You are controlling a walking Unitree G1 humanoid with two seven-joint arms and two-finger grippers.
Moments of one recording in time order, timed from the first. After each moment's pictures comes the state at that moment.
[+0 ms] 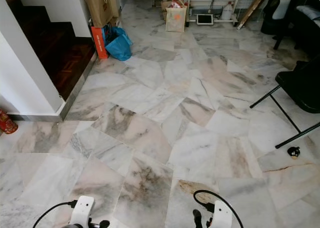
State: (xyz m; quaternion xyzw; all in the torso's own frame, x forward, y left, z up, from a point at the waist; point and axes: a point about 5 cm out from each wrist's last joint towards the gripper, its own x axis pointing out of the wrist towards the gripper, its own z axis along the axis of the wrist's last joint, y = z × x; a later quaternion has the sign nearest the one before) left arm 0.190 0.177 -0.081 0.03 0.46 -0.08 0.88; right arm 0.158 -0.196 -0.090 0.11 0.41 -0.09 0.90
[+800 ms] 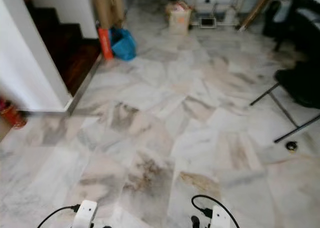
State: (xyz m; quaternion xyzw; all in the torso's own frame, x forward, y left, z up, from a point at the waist) left arm 0.194 0.179 -0.078 0.04 0.45 -0.09 0.89; right arm 0.132 -0.188 -0.102 0.12 0.46 -0.09 0.88
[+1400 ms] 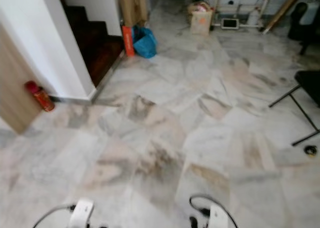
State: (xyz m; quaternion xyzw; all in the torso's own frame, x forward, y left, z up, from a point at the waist) left arm 0.172 0.177 -0.090 0.03 0.48 -0.09 0.87; right arm 0.150 -0.195 -0.094 0.10 0.43 -0.09 0.89
